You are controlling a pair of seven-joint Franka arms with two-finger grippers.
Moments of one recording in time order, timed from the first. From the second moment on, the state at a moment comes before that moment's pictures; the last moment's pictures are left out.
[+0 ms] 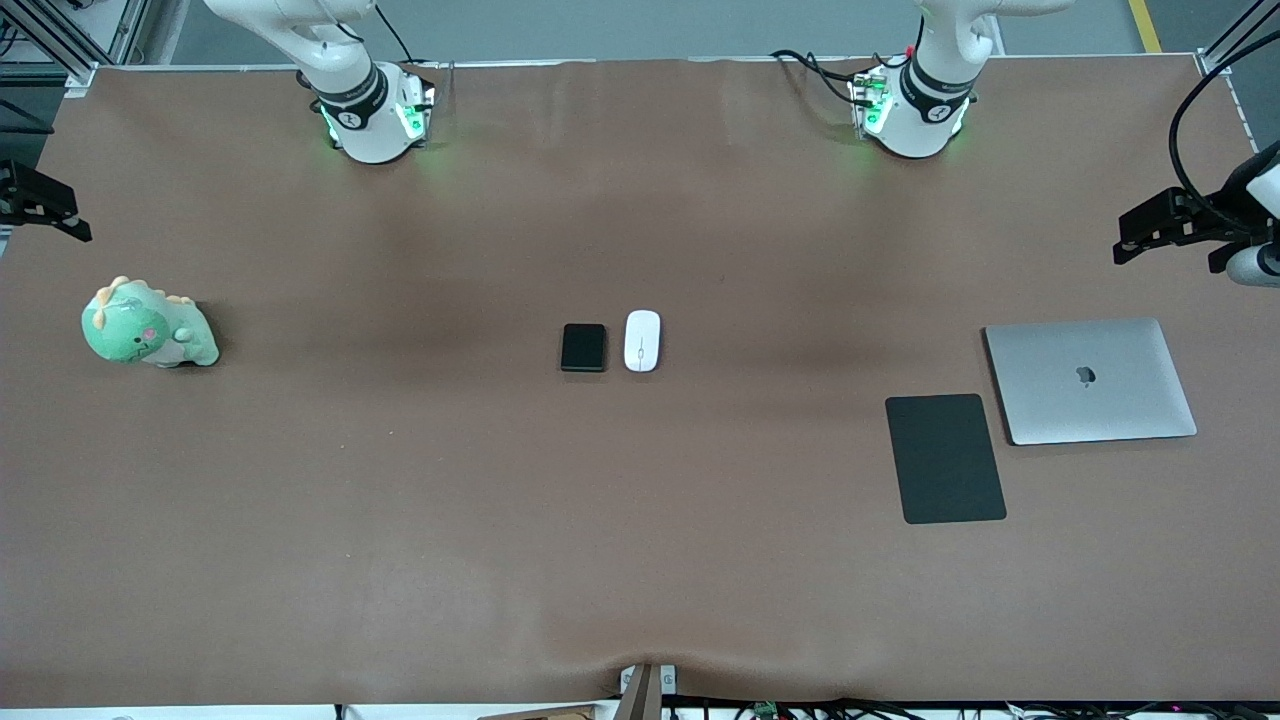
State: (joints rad) left arm -0.06 0.03 0.04 -1.49 0.00 1.48 0.11; right arm 0.00 0.04 -0.13 -1.44 -0.03 1.40 -0.49
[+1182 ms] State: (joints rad) left arm -0.48 0.27 -0.19 -1.51 -0.05 1.74 -0.52; right arm 0.02 0.04 -0.12 -1.44 -0.02 1.36 -0.50
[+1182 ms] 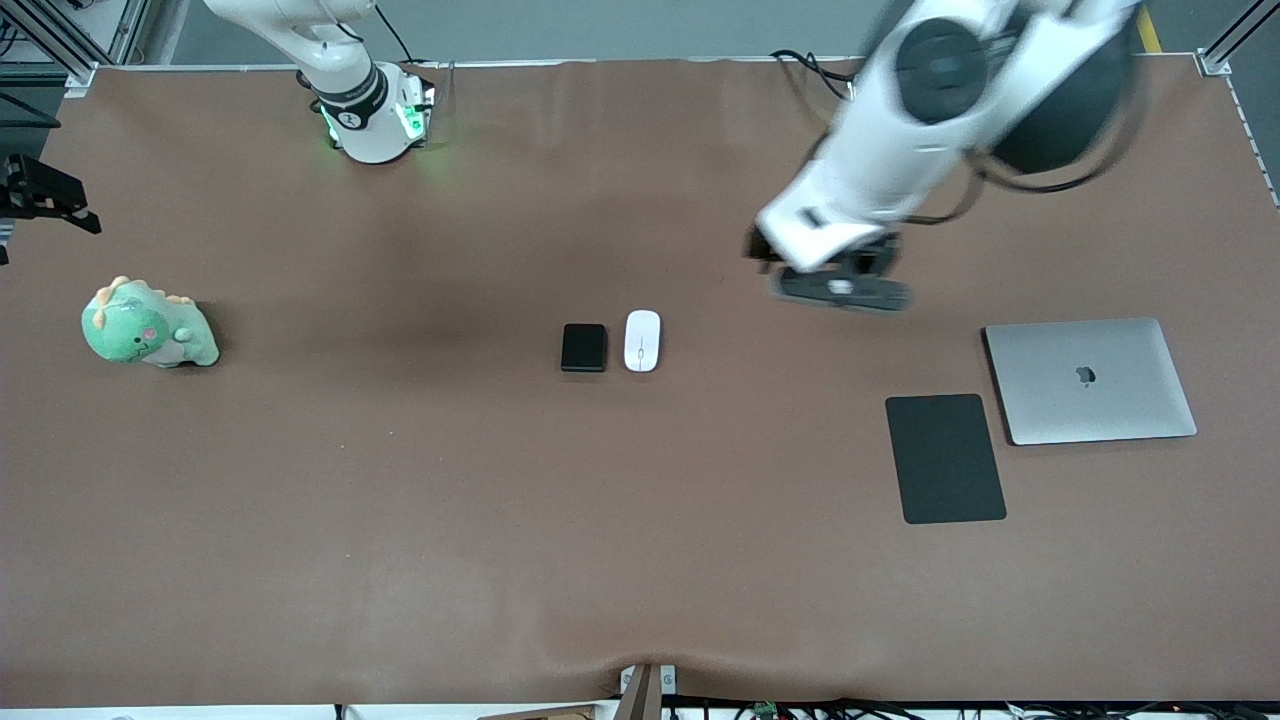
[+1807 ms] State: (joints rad) left arm -0.74 0.63 -0.19 -1.53 0.09 2.16 -0.84; right arm 0.03 0.04 -0.13 -1.44 -0.02 1.36 -0.50
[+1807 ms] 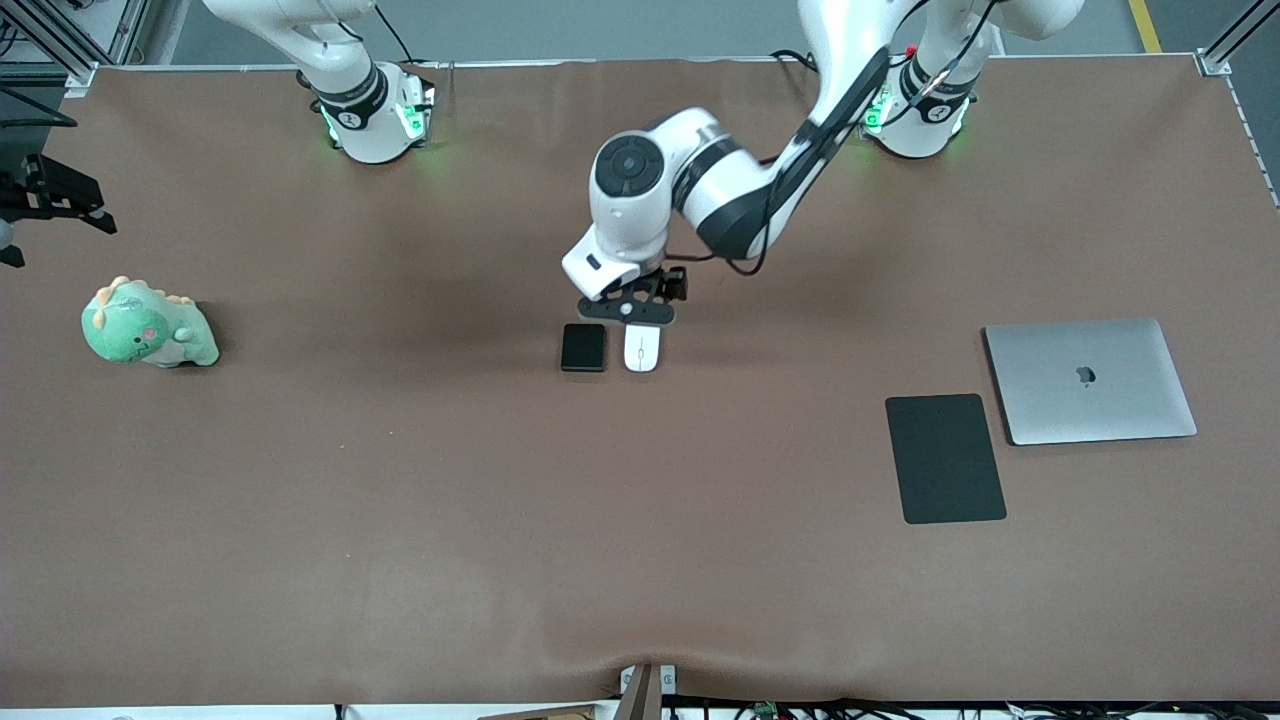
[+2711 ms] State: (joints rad) left arm -0.72 0.78 -0.19 -1.55 0.17 2.32 -0.85; right arm 0.03 0.10 -0.13 -1.46 -0.02 1.34 -0.50
